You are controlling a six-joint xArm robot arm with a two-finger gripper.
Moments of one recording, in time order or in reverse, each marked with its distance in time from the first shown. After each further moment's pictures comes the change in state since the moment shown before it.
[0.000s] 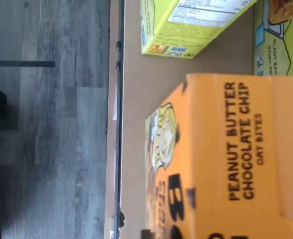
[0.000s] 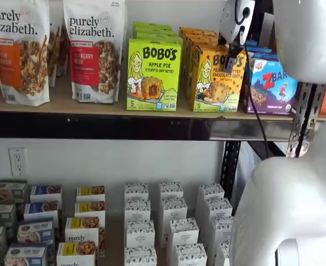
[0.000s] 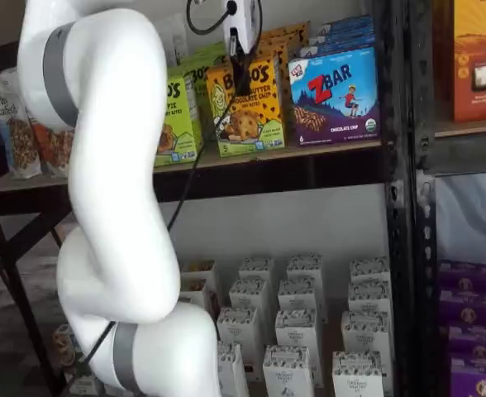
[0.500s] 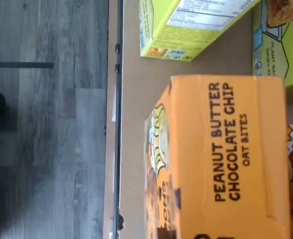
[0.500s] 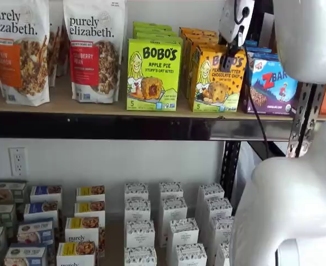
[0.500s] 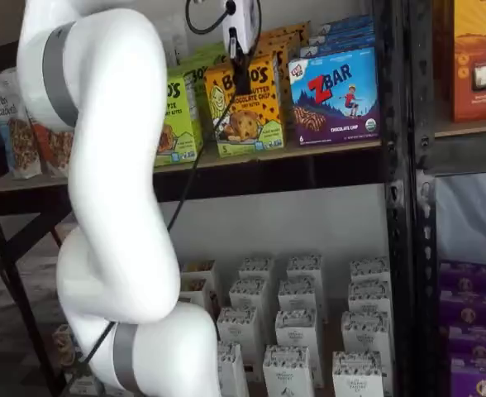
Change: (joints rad) arm 0.004 -0.001 0.000 0.003 -0.001 0.005
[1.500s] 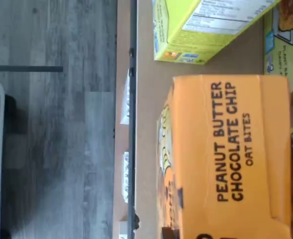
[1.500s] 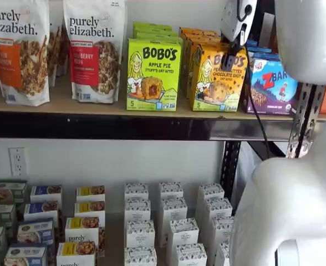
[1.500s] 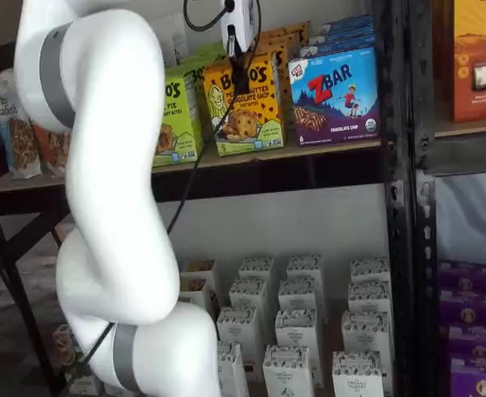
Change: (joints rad) arm -0.011 -0.014 -0.005 0.010 0.041 -0.006
